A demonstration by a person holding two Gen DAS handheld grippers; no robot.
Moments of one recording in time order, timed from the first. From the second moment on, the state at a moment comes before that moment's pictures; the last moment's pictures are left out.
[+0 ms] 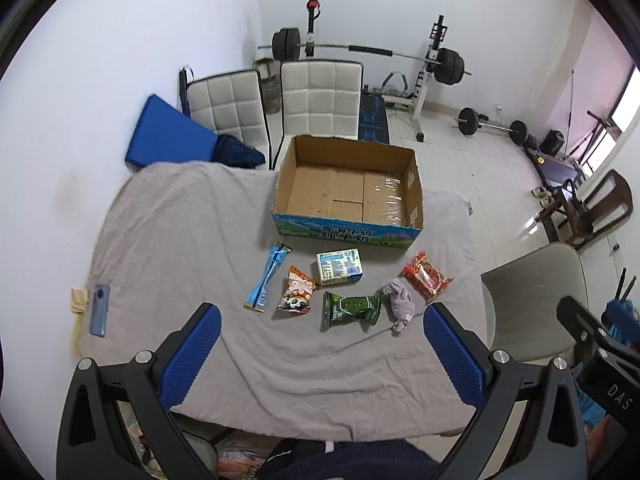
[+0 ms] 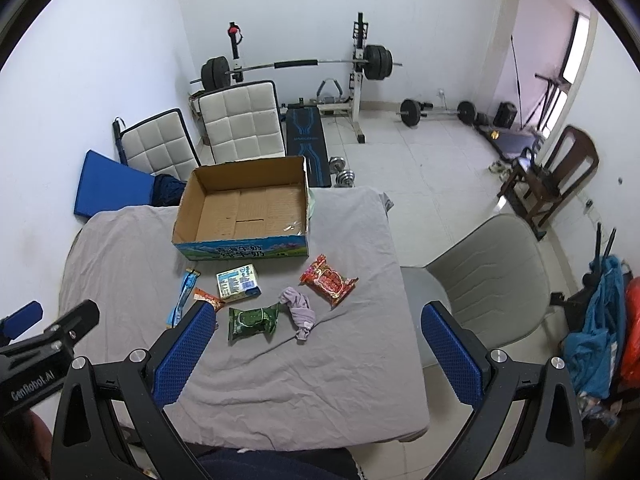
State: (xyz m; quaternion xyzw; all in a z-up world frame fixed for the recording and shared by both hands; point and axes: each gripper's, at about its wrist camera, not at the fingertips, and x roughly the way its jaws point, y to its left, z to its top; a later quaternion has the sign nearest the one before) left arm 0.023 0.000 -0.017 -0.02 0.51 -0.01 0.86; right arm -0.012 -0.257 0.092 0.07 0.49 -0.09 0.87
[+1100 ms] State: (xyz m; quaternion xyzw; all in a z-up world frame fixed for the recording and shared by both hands) left arm 0.167 -0.086 -0.353 0.20 0.68 -0.15 0.69; right arm 0.165 -0.277 -0.367 0.11 0.78 0.04 0.62
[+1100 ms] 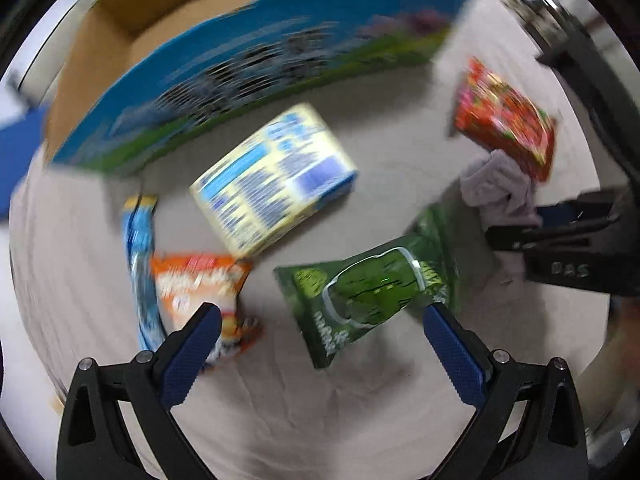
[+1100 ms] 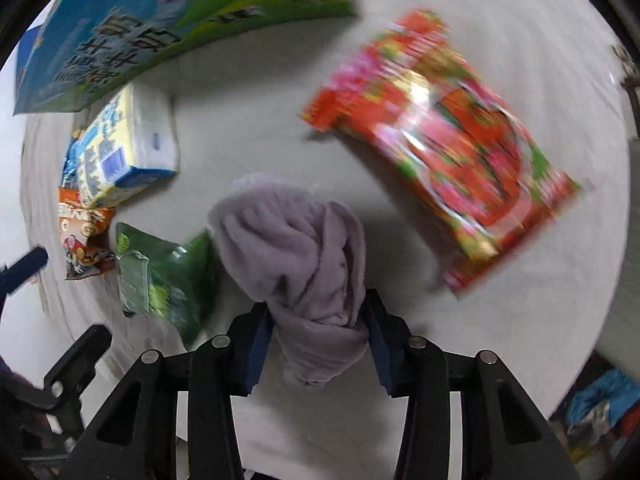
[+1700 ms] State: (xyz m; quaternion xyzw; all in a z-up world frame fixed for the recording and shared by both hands) left arm 0.160 -0.079 -0.438 0.00 0.81 -0.05 0.58; right arm 0.135 -0.283 -0.386 0.14 0.79 0.02 0.60
